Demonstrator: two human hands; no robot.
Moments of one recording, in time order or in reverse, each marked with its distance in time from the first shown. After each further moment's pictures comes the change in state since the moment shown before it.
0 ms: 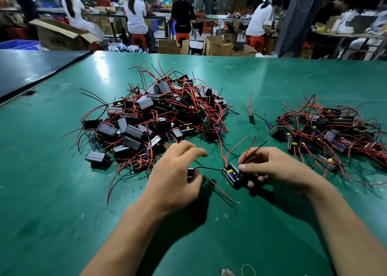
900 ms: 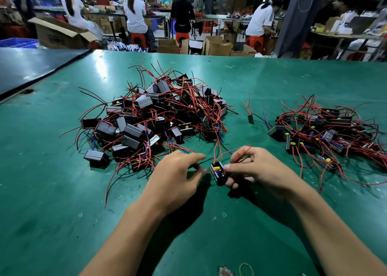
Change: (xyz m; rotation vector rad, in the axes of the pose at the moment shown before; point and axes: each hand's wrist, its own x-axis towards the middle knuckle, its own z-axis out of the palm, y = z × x) left_hand 0.001 -0.006 0.010 -0.074 -0.003 -0.053; right_hand 0.003 -0.003 0.032 0.235 0.078 0.023
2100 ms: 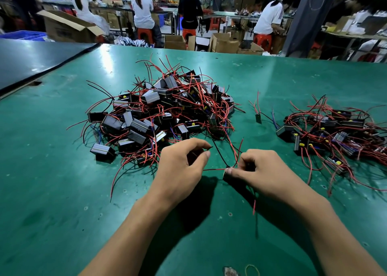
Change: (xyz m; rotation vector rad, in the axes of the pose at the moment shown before) left_hand 0.005 0.014 -0.007 -0.340 0.155 -0.199; right_hand 0.007 0.007 -0.003 -0.996 0.163 -0.308
